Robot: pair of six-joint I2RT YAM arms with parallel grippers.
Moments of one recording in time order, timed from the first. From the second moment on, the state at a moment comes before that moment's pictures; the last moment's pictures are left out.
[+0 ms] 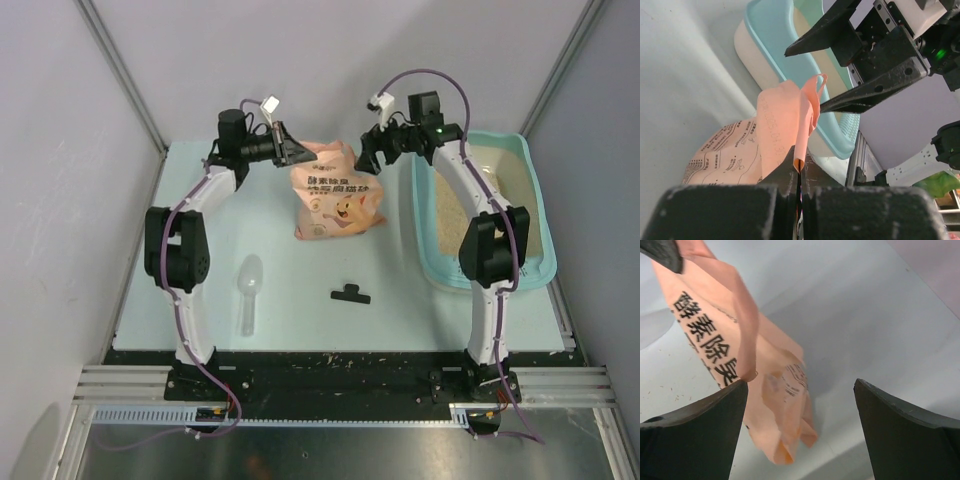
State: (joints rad) left arm -0.17 2.04 1.67 0.16 1.04 -0.67; right arm 0.26 2.12 2.09 -0.61 -0.67 -0.34
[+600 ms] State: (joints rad) left arm -0.15 1.98 1.64 0.07 1.08 -0.55; right arm 0.35 2.18 2.11 -0.52 -0.75 -0.43
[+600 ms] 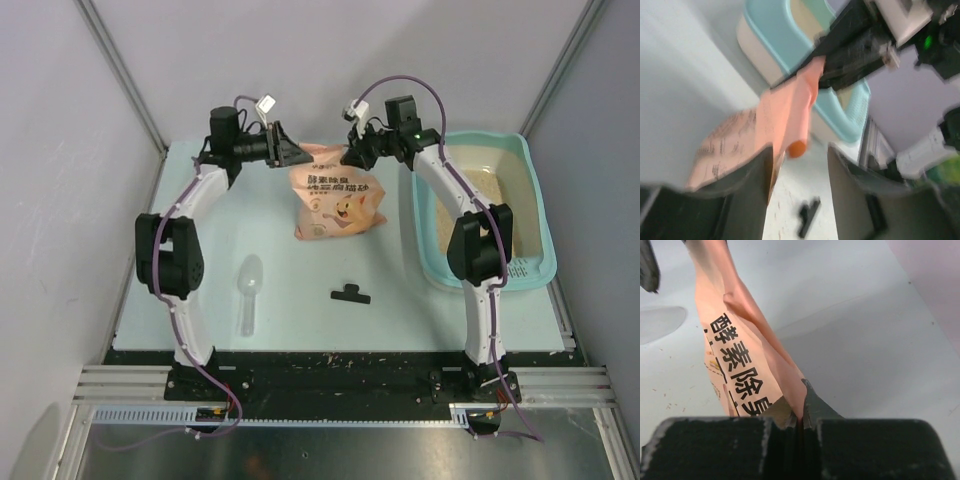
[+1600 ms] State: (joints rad) left arm -0.40 1.75 1.69 -0.52 0.55 0.91; right arm 0.46 2.01 2.06 -0.59 -0.64 -0.54
